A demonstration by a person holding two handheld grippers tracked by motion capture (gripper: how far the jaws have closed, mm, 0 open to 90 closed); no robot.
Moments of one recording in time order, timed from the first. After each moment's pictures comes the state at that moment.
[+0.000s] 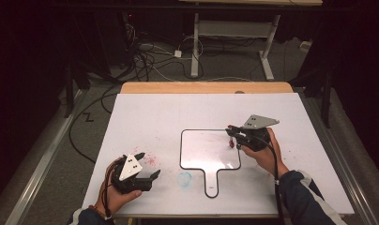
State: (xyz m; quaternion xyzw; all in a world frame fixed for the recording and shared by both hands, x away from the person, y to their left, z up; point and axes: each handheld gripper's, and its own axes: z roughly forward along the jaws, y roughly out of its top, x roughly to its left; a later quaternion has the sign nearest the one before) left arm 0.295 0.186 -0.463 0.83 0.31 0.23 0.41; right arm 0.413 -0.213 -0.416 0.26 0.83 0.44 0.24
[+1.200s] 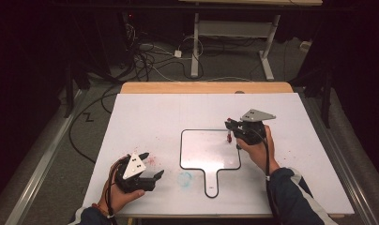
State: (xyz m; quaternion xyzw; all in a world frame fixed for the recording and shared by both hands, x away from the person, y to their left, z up) left arm 0.297 0.179 -0.464 0.83 0.30 0.22 0.41; right arm 0.424 -0.206 -0.418 0.33 0.80 0.45 0.23
